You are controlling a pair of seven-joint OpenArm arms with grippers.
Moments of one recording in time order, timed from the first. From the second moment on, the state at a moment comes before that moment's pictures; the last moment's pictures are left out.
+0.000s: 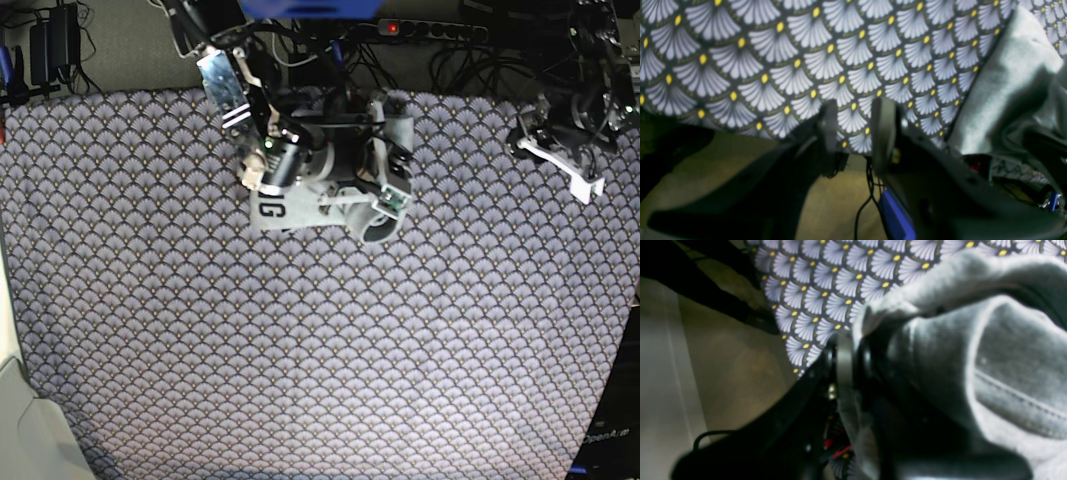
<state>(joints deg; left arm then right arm) 21.5 -22.0 -21.9 107.7 -44.4 6.0 69.8 -1.7 -5.8 -24.2 94.1 14.6 39.9 -60.4</state>
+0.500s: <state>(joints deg) 21.8 -22.2 -21.9 107.6 -44.4 6.0 69.8 -4.0 -5.6 -26.9 106.8 14.6 39.9 -61.1</state>
